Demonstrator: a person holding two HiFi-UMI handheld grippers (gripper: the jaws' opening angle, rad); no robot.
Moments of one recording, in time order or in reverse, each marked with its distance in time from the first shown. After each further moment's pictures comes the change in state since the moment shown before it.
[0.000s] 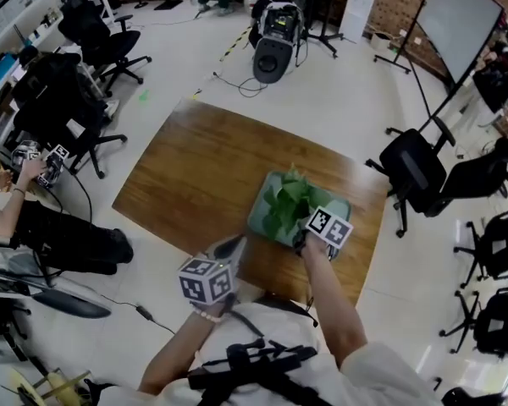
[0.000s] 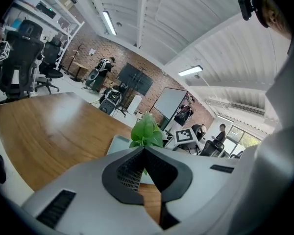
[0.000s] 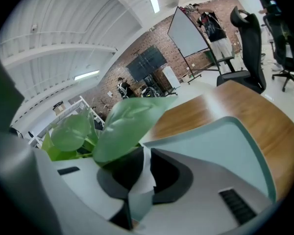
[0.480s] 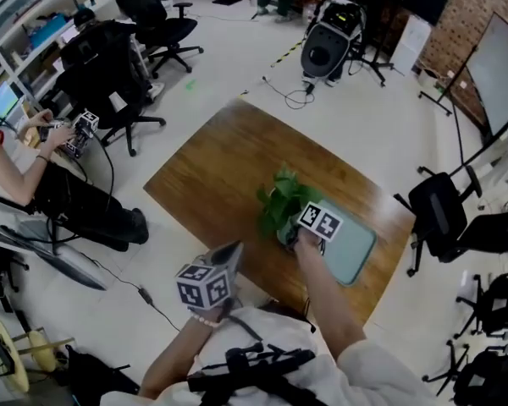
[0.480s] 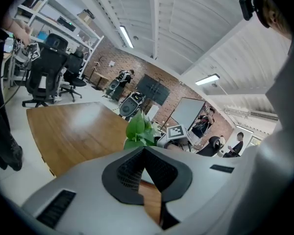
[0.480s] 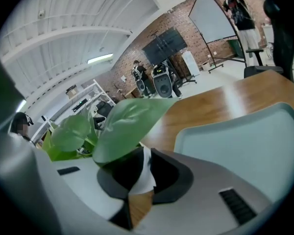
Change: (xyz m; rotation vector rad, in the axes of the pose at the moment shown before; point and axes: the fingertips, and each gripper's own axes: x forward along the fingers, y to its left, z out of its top) left arm -0.065 0.062 0.014 -0.097 -0.127 0.193; right arm 0.090 0.112 -0.052 -0.125 0.171 0.117
